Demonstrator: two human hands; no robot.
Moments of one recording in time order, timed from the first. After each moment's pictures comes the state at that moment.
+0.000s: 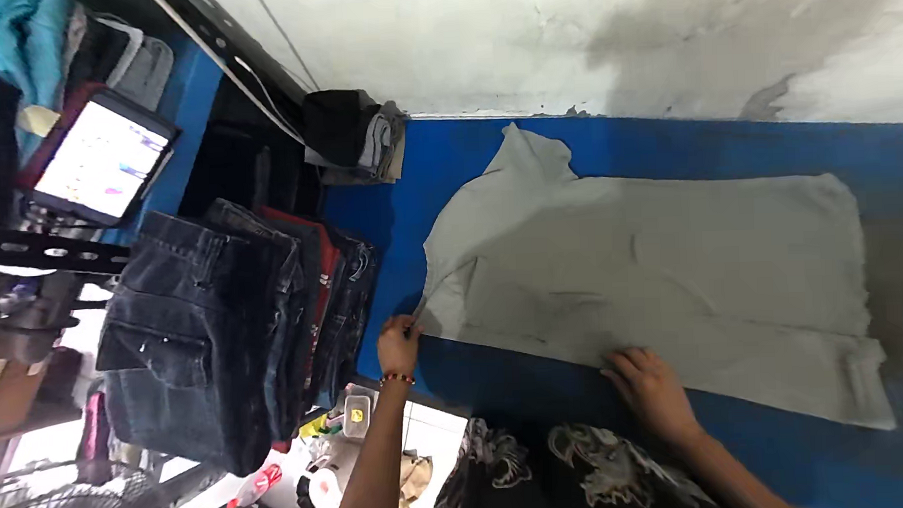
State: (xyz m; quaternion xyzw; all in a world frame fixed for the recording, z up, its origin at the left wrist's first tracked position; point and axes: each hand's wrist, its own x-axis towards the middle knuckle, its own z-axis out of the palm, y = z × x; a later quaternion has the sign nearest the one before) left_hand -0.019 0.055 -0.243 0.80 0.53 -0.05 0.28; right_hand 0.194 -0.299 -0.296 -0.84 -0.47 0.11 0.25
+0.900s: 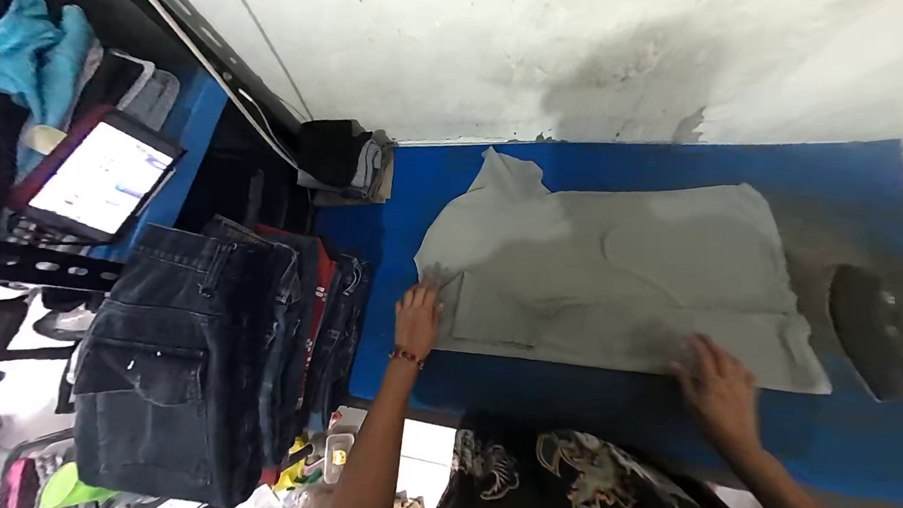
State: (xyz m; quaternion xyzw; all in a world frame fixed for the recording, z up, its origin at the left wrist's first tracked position) left_hand 0.038 0.068 -0.244 0.94 0.28 -0.04 0.19; right_hand 0.213 -0.379 -0.283 -0.95 -0.25 0.05 0.19
